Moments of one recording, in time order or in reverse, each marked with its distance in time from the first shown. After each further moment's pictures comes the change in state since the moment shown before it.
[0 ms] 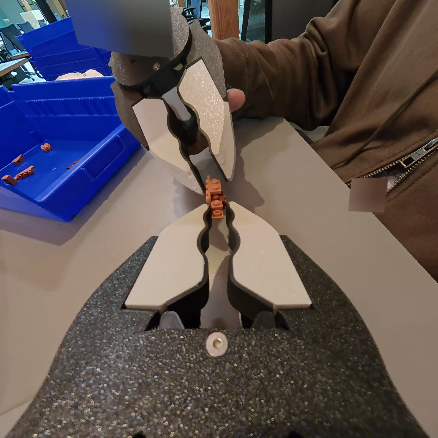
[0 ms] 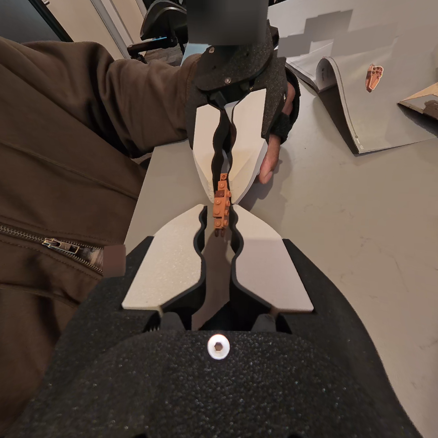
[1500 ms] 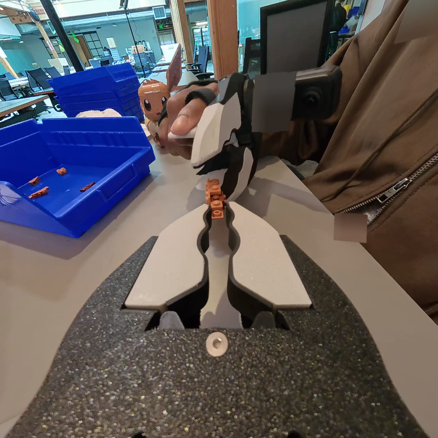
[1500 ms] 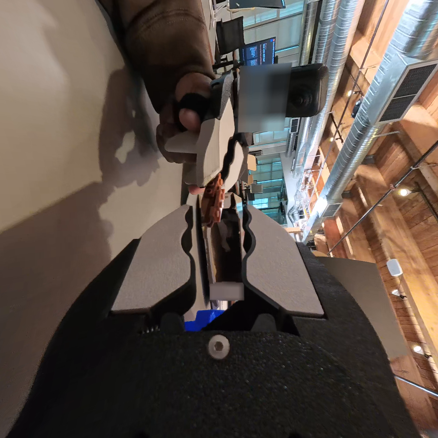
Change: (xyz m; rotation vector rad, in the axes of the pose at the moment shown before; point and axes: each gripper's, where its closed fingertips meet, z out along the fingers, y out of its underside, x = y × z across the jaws) left arm -0.003 -0.024 -0.014 0.155 -0.002 -0.042; right arm -0.001 -0.031 -0.008 -0.048 0.825 -1.398
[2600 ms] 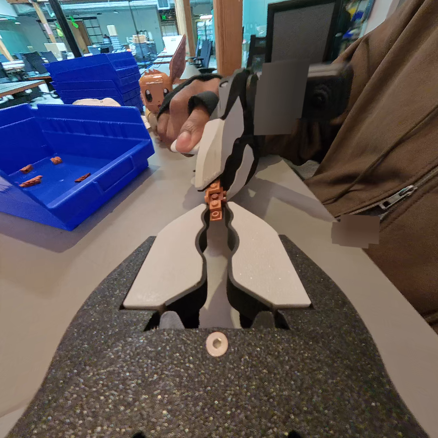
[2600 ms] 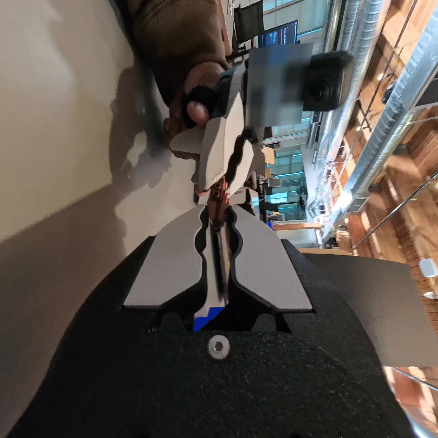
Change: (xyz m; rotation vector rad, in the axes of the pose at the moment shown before) left arm -0.003 0.004 0.006 -0.017 -0.008 -0.046; right arm -0.008 0.006 0.005 -0.029 -0.083 0.051
